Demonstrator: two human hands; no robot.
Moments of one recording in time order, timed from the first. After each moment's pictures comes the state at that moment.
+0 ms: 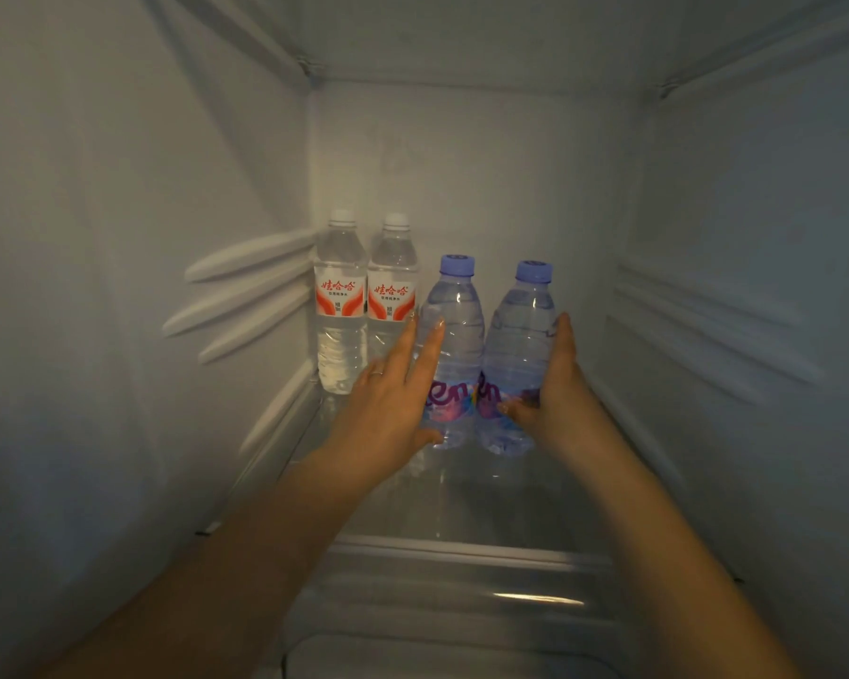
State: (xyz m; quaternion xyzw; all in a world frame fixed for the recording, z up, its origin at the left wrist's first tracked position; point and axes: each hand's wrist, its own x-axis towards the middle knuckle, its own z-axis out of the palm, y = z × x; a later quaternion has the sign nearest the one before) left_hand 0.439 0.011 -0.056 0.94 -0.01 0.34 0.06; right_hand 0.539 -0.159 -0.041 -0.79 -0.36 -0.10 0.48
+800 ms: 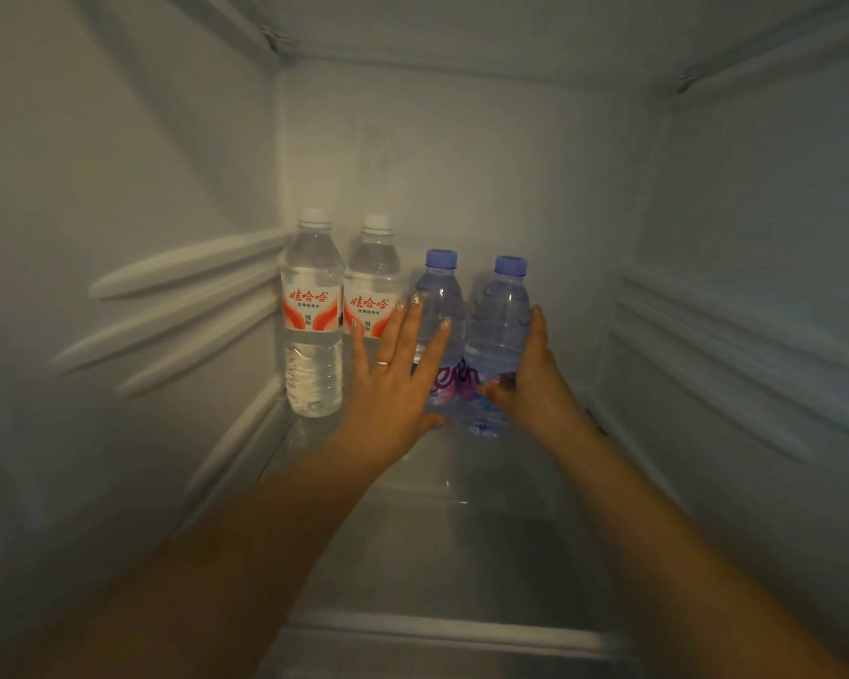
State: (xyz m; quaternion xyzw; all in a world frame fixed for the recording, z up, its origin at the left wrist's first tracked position) left_hand 0.519 0.036 -0.063 0.91 0.09 0.39 -0.14; right_hand 0.609 -0.114 -0.036 -0.79 -0.34 -0.11 0.49
